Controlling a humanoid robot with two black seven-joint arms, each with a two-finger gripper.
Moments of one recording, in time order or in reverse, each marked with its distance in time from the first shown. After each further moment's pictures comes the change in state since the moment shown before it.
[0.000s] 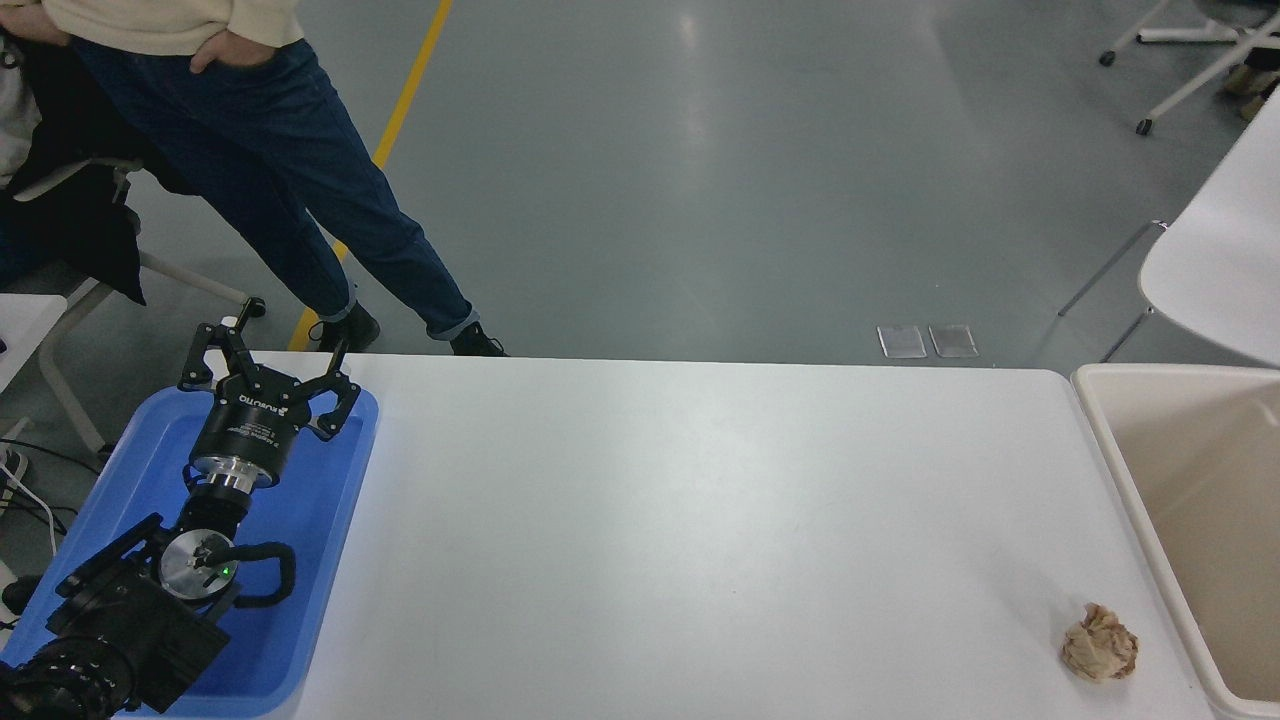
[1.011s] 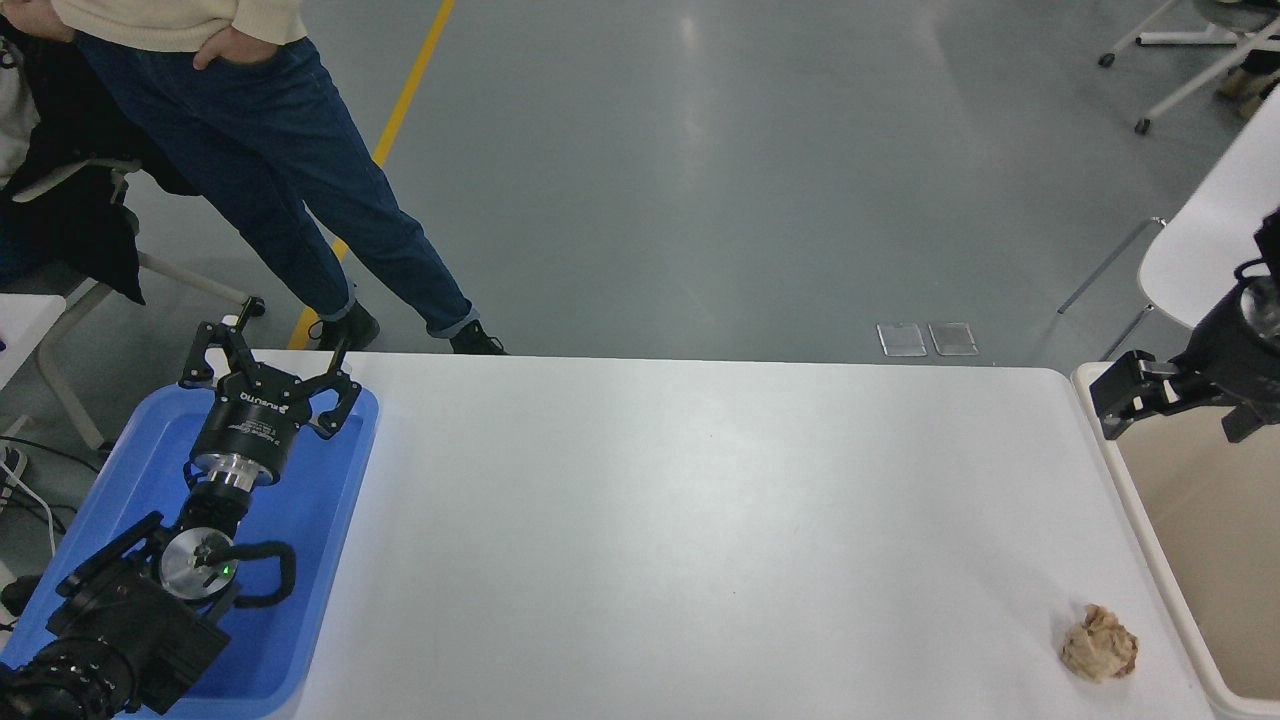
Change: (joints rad) left arm 0.000 0.000 0.000 0.000 0.002 0.000 0.002; right arm 1.050 0.374 -0.540 0.420 -0.008 0.742 0.000
